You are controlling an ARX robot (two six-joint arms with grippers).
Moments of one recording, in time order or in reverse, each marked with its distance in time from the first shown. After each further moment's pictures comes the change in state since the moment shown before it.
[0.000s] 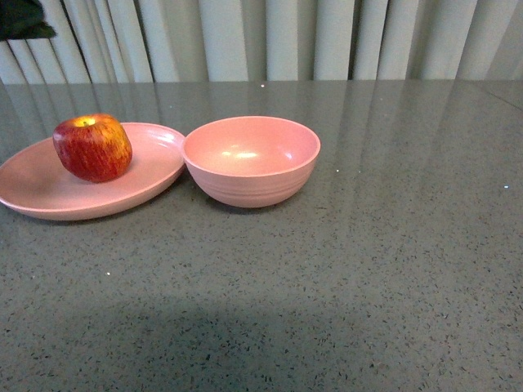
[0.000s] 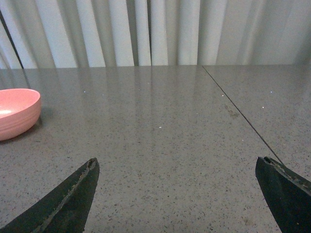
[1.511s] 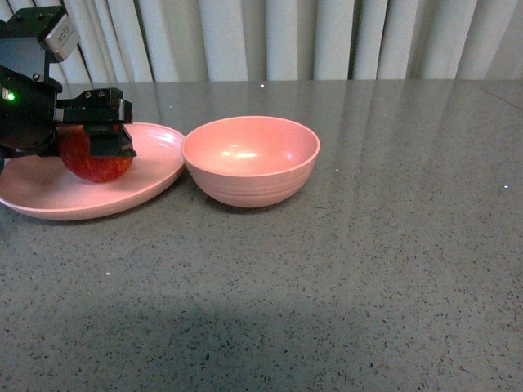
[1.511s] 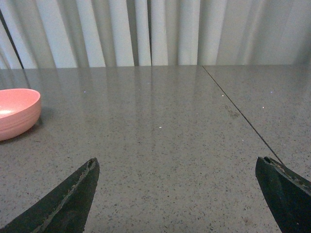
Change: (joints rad) left arm 0.008 0.473 0.273 -0.151 0.053 0.006; right arm 0.000 0.000 0.000 0.000 0.000 0.000
